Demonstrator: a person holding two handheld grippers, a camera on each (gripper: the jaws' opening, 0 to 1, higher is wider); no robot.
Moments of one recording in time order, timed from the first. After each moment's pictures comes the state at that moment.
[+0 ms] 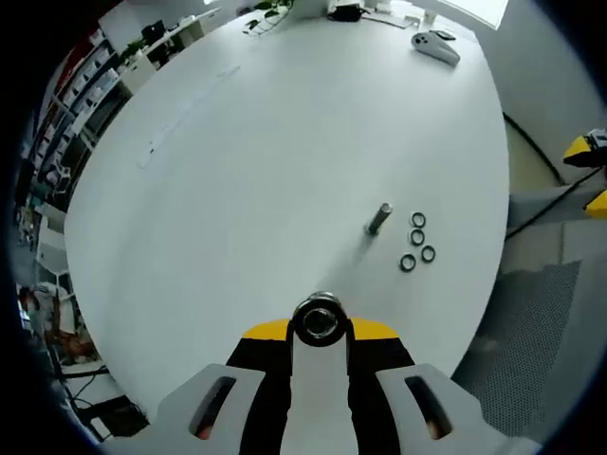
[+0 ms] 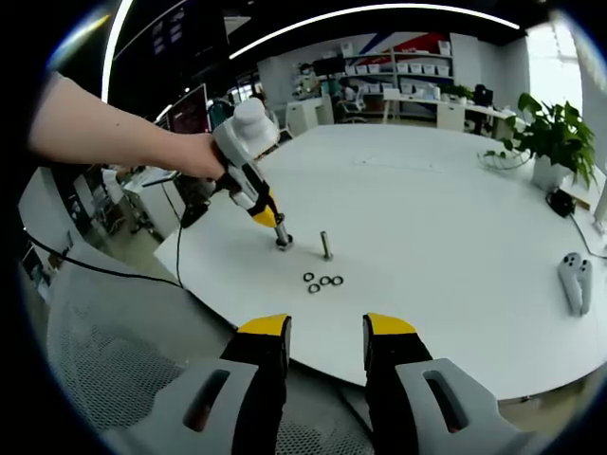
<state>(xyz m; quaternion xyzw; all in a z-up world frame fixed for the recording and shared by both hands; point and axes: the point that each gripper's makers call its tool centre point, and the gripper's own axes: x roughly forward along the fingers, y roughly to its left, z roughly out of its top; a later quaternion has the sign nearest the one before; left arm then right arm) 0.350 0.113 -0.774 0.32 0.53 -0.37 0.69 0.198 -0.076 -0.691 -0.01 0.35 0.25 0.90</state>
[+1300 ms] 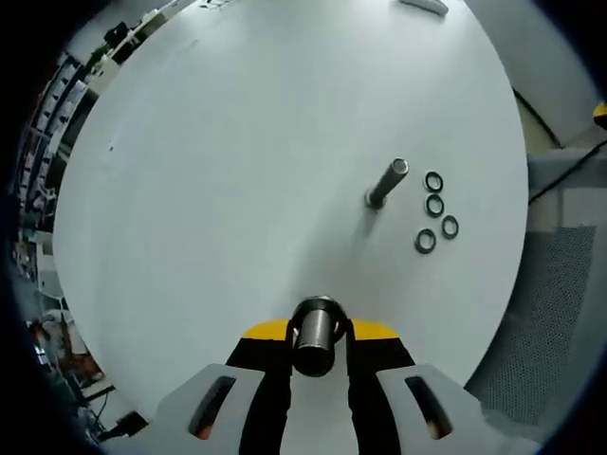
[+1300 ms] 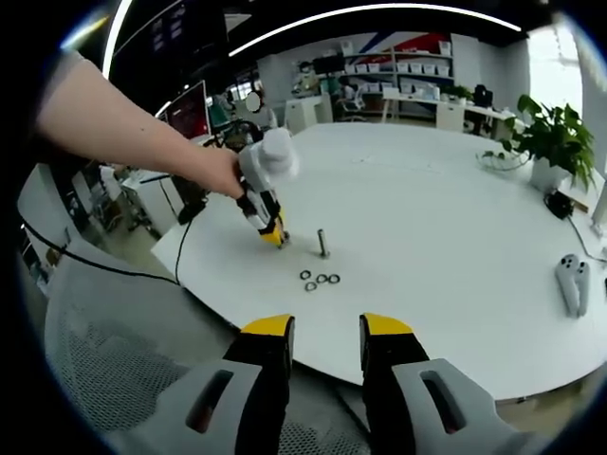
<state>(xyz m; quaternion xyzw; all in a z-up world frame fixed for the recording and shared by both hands) 0.349 0.111 -0.820 0.37 0.56 -0.38 0.64 0.198 -0.078 -0.693 -0.01 0.35 0.24 0.90</state>
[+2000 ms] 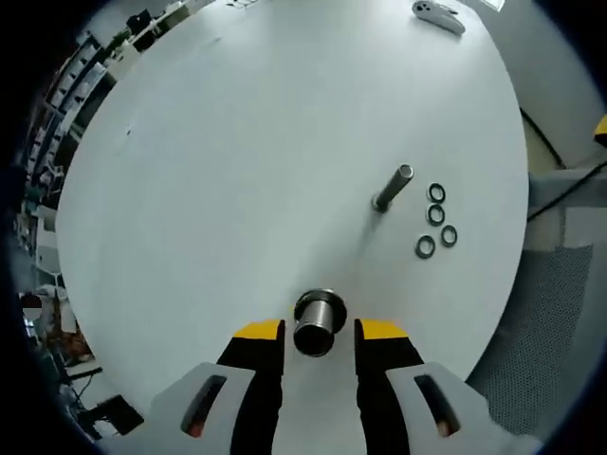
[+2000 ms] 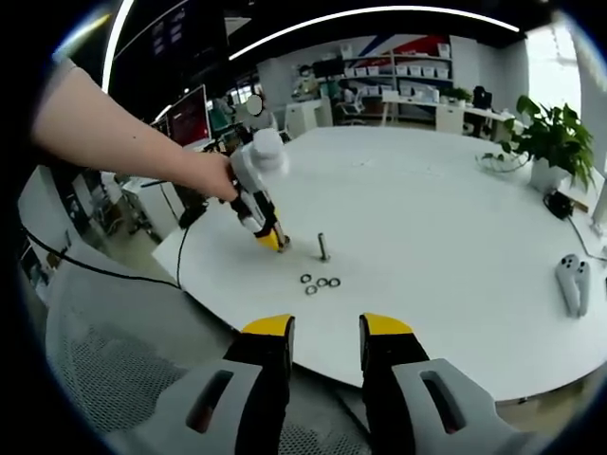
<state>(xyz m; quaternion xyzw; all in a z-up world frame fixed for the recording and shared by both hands) 0.349 0.120 -0.803 0.33 0.54 -0.36 0.68 0.199 -0.079 -0.690 -0.01 0.34 0.24 0.91</state>
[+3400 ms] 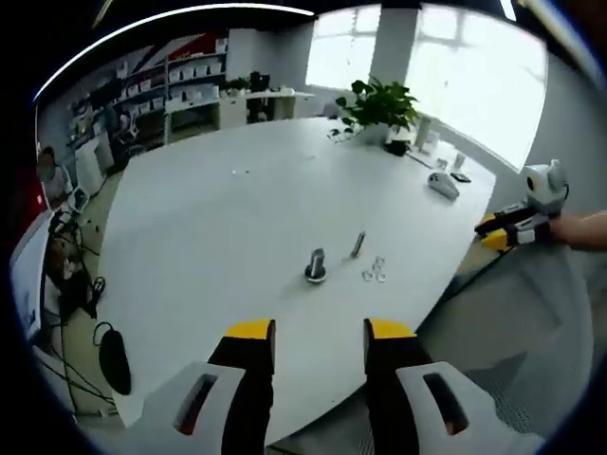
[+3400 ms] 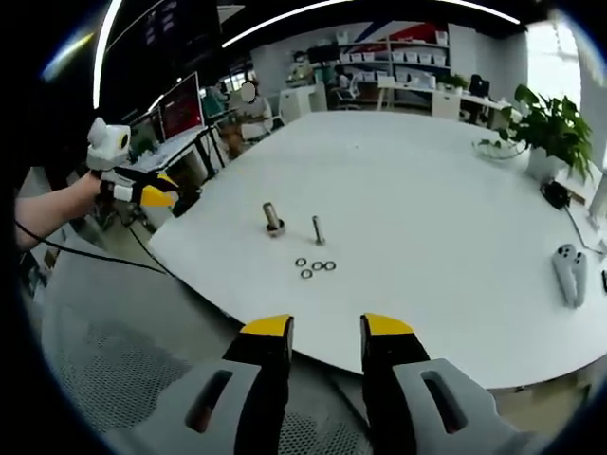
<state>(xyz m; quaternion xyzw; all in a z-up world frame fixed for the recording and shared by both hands) 0.235 0.216 -0.676 0.05 0.37 -0.31 0.87 0.191 -0.085 -0.703 -0.02 0.38 0.22 0.90</state>
